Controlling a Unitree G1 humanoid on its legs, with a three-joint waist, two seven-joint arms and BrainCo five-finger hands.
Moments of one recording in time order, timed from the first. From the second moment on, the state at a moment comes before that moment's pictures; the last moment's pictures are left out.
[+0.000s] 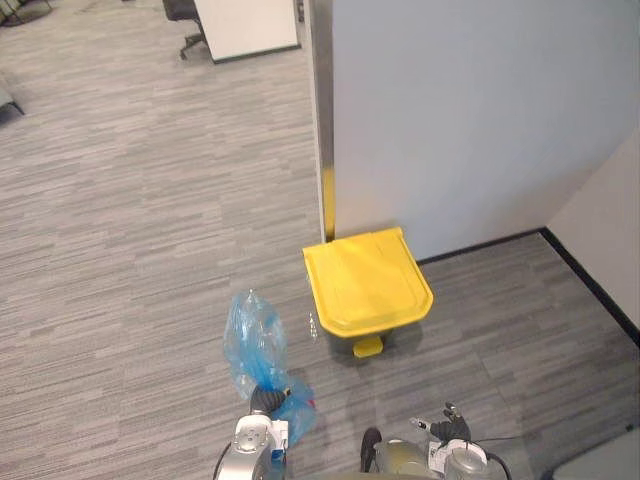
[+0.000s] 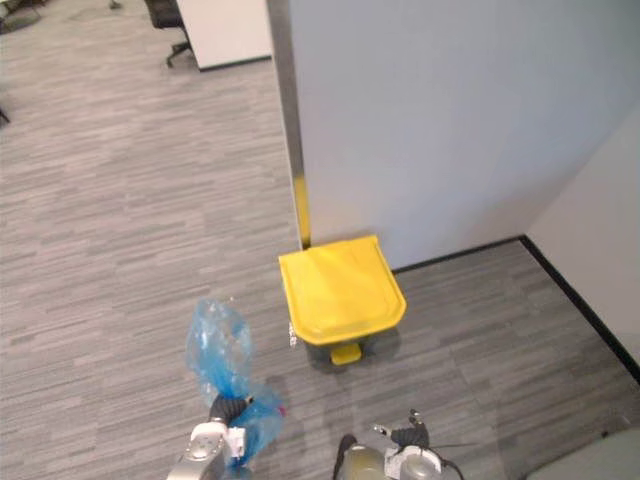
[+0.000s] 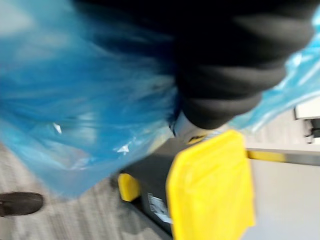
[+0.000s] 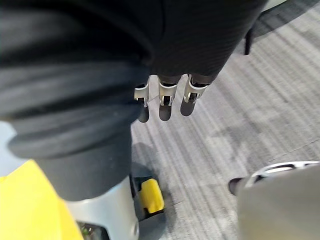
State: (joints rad) left arm 0.12 -0.01 -0.11 0.64 -0.03 -0.04 0.15; right arm 0.07 -0.04 -0.21 0.92 -0.04 -0.06 -0.18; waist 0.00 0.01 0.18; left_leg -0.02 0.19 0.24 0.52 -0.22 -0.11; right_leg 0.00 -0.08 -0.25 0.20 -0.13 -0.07
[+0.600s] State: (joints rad) left arm 0.14 0.09 -0.14 0.70 -0.02 -0.04 0.15; right arm 0.05 -0.03 -0.22 1.00 -0.02 -0.05 -0.18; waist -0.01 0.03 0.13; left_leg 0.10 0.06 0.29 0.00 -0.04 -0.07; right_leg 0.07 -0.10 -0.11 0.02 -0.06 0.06
